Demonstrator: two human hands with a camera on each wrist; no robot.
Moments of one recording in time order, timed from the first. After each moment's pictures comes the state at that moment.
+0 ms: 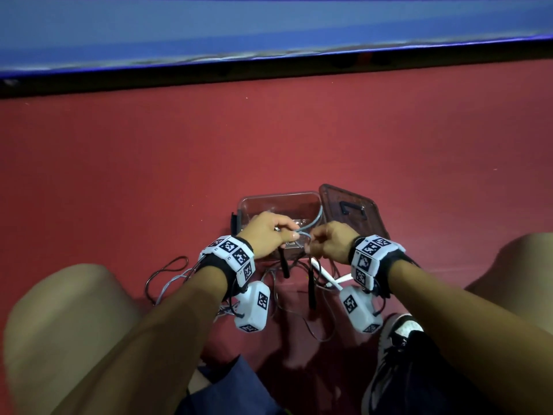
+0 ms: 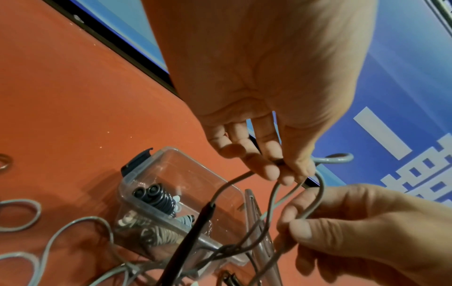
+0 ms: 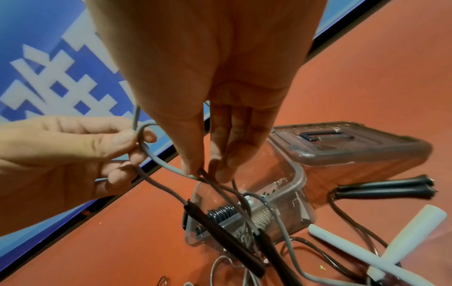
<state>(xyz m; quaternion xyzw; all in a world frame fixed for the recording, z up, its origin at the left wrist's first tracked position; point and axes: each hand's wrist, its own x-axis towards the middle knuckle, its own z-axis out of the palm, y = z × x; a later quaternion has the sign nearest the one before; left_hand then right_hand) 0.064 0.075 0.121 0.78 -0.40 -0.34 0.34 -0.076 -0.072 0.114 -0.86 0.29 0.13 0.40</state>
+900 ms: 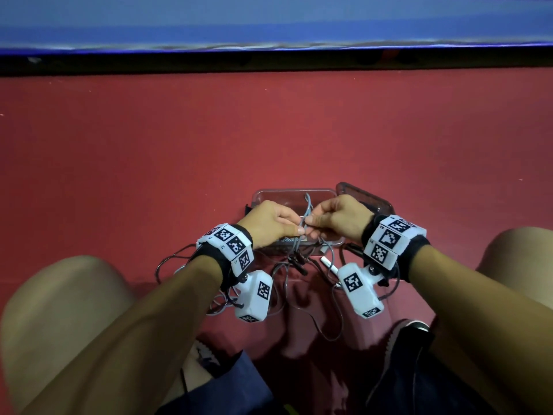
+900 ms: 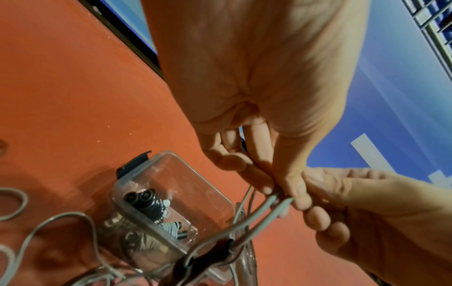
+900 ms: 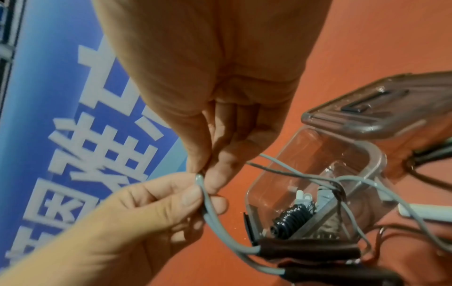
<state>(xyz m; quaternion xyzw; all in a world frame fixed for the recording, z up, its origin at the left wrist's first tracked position) 0.081 0.095 0.136 0.76 -0.35 -0.39 0.38 -0.045 -0.057 0.163 -0.74 0.26 0.07 0.62</state>
